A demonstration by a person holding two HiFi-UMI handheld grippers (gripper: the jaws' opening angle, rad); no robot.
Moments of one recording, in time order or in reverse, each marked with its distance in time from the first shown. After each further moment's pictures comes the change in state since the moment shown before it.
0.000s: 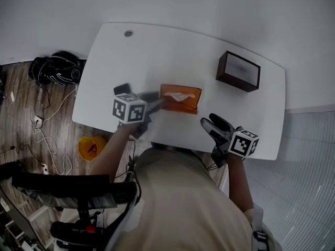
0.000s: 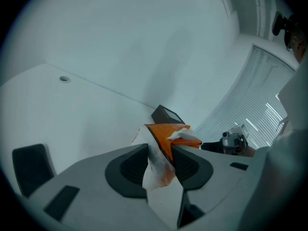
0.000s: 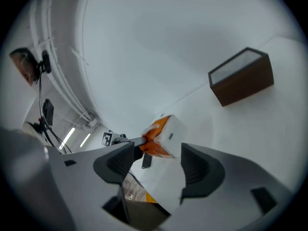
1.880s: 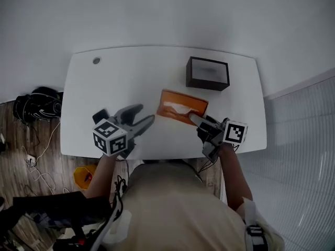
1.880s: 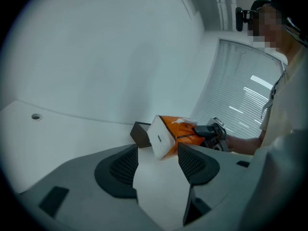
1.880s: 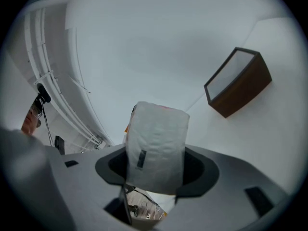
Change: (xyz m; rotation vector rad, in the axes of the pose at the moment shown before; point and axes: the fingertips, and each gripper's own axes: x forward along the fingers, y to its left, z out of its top) left arm 0.005 -0.099 0.038 0.289 -0.114 -0.127; right arm -0.045 0.002 0.062 0.194 -0.171 0.138
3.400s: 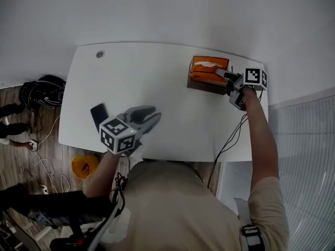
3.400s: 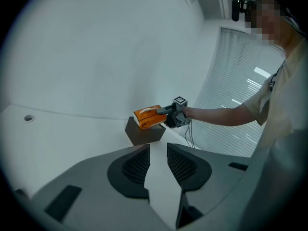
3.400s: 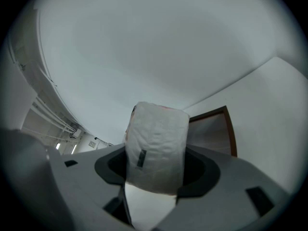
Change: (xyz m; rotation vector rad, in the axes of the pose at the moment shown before) left arm 0.030 0.006 0.006 -0.007 0.083 0.010; right arm 0.040 -0.142 0.196 -0.053 0.202 -0.325
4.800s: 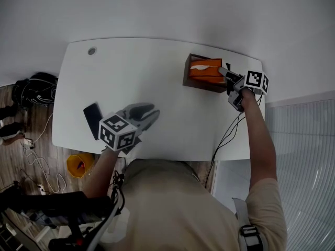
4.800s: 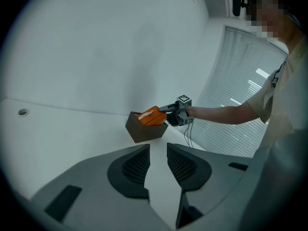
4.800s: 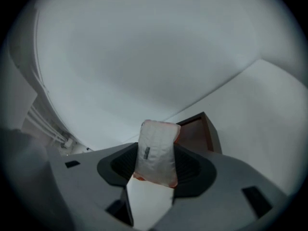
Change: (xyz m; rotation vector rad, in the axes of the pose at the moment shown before) left arm 0.013 -0.009 -0.003 -0.006 0.027 -0.014; right arm -0.038 -0.018 0.007 0.028 -0.117 -0.094
